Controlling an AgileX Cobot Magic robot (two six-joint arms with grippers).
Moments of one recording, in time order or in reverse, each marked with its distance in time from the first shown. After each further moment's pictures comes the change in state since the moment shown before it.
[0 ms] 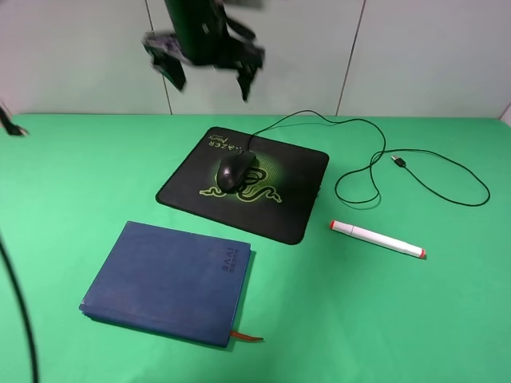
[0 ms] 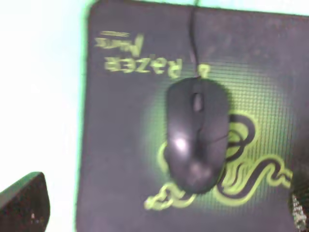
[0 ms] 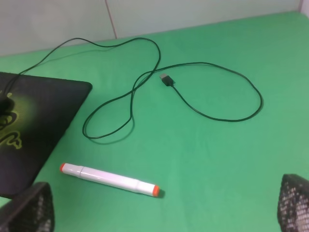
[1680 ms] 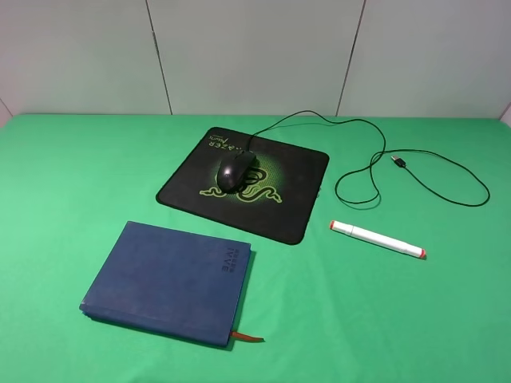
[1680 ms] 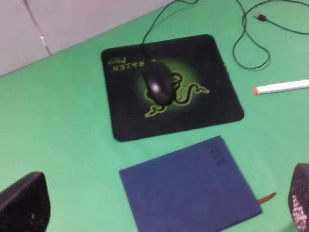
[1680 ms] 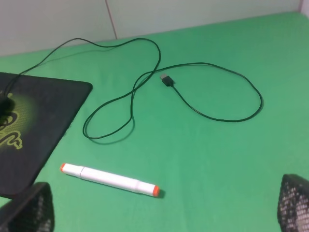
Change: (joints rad) left arm 0.024 -1.433 0.771 -0.148 0.108 0.329; right arm 0.000 0.000 0.000 0.000 0.000 0.000
